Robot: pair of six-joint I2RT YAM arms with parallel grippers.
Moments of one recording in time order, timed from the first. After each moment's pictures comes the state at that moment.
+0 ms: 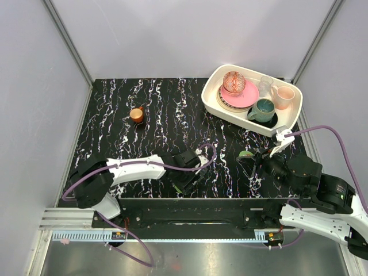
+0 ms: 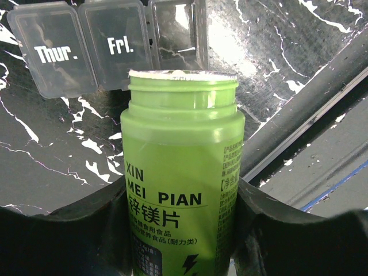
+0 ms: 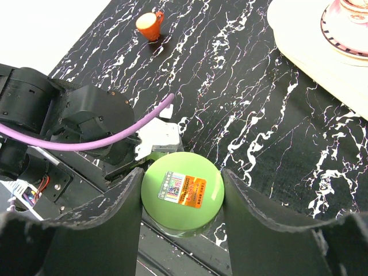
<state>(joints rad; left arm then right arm) -1.08 1.56 0.92 -0.56 0.08 -0.26 1.09 0.51 1.04 -0.81 0.44 0.42</state>
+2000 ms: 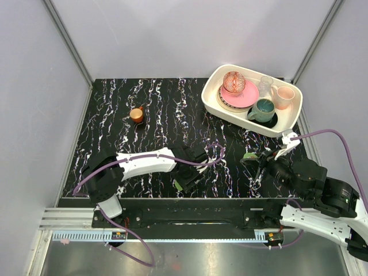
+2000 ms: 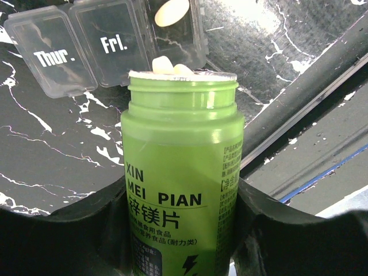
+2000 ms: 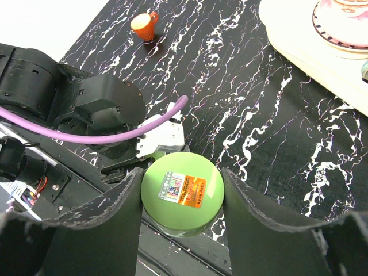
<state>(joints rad) -1.07 1.68 1.13 -0.82 0.08 -0.17 1.09 0.46 1.01 -0.85 0.45 0.44</state>
